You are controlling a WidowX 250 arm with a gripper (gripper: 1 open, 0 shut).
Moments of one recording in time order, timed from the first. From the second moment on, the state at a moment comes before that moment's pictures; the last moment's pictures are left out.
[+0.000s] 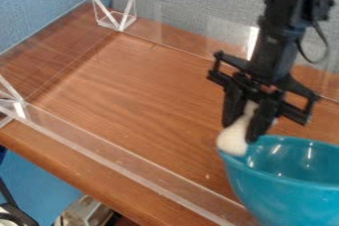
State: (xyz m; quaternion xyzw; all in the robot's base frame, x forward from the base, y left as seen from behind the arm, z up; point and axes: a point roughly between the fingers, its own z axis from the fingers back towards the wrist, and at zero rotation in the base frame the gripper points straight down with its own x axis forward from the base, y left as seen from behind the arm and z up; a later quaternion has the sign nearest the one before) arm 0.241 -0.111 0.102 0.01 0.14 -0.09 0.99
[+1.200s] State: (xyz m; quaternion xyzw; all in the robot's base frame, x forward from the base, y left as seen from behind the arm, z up) arm 0.234 -0.122 0.109 0.00 0.12 -0.17 0.98
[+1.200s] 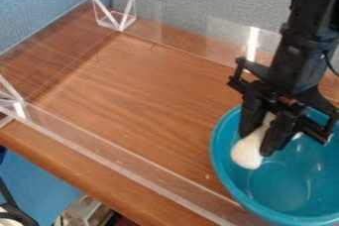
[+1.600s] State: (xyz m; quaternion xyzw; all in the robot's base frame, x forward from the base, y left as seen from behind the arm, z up) arm 0.229 -0.115 0.116 0.00 0.12 -0.16 0.98
